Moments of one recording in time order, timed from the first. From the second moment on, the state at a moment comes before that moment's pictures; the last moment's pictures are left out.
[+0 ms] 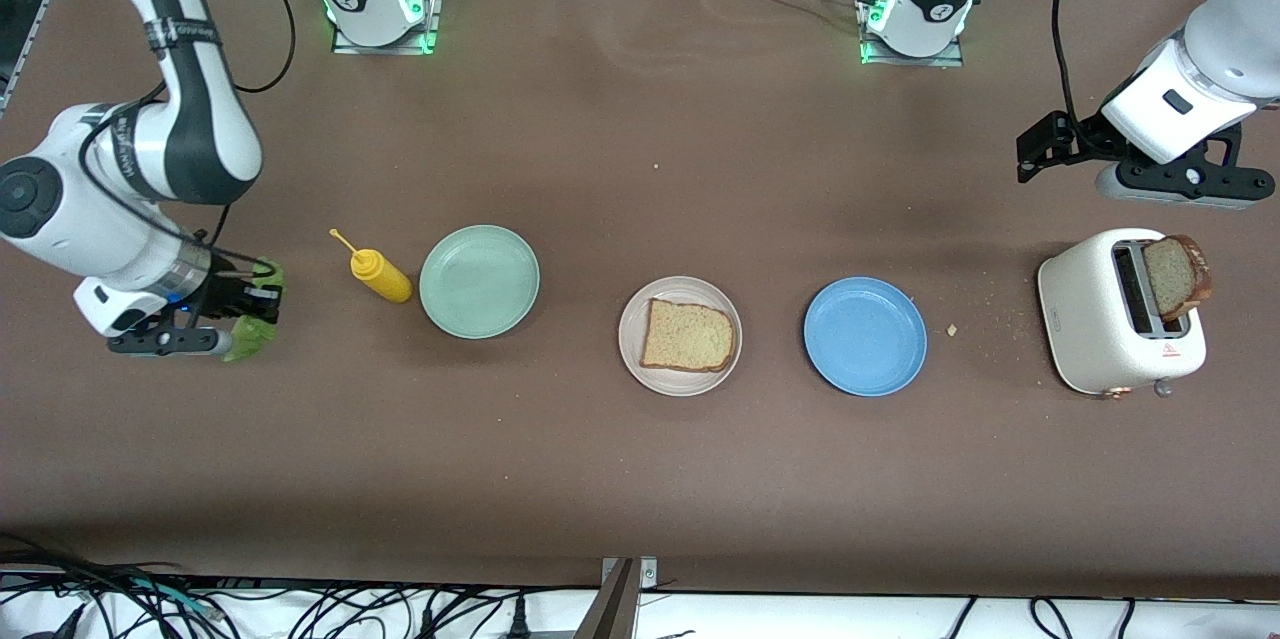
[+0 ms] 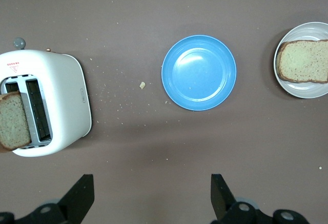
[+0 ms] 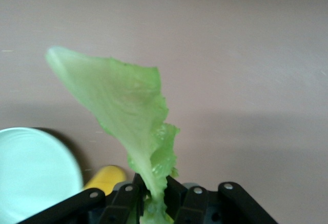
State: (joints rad) left arm 0.05 -0.02 -0.15 -1.70 0.00 1.65 -0.01; right arm 0.06 0.33 0.01 -1.80 0.03 2.20 -0.03
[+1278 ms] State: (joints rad) left arm 0.05 -0.02 -0.15 -1.70 0.00 1.65 -0.01; right arm 0.36 0.48 0.20 -1.63 0.03 2.31 0.27
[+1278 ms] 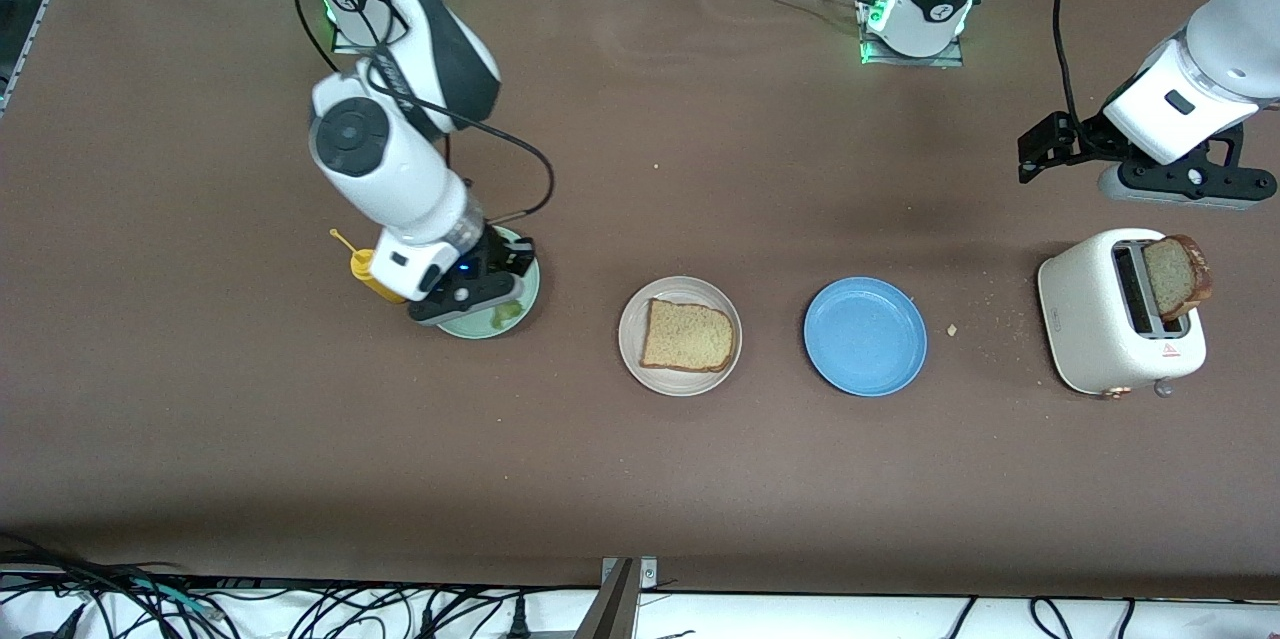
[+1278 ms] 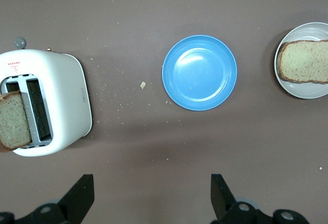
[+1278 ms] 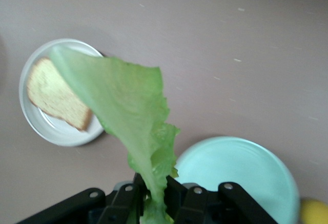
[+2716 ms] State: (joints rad) left arm 0.05 -0.02 -0.15 -1.70 0.00 1.65 -0.01; right arm 0.59 0.86 0.20 -1.45 0.11 2.78 0.38
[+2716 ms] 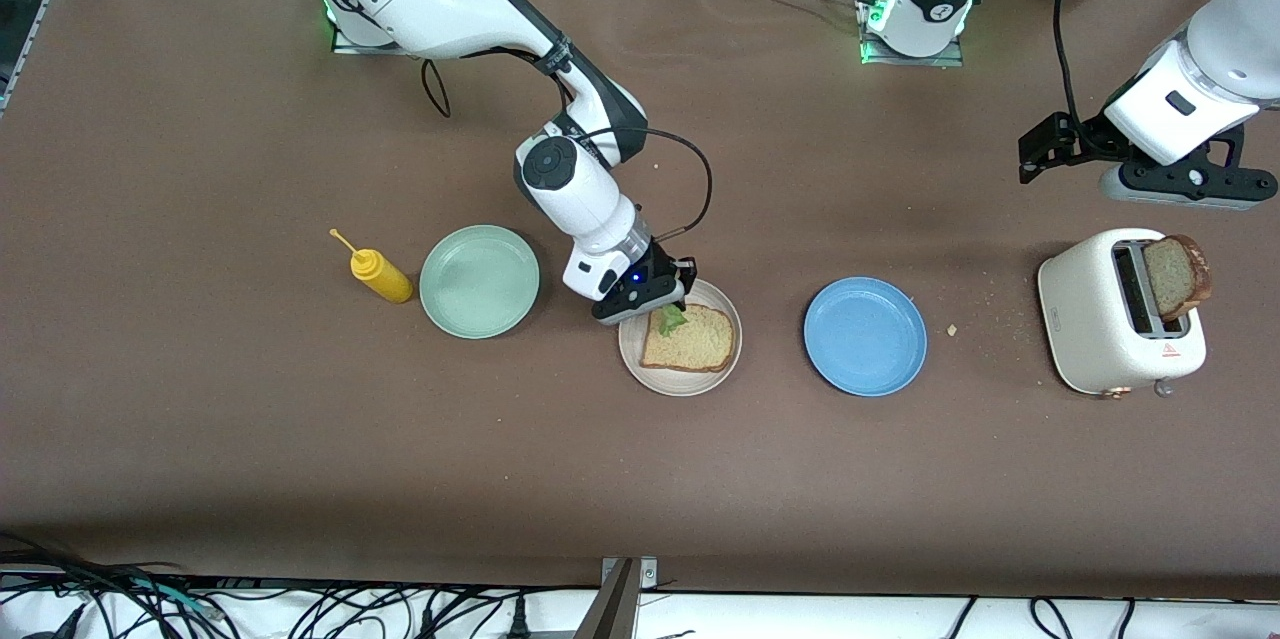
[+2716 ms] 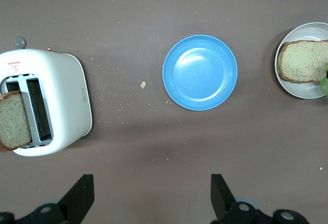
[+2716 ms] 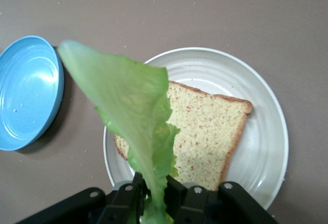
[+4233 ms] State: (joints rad) left arm 0.05 -0.02 -0.15 -1.70 0.00 1.65 -0.01; right arm 0.60 0.91 0.18 -1.44 0.11 2.88 0.34
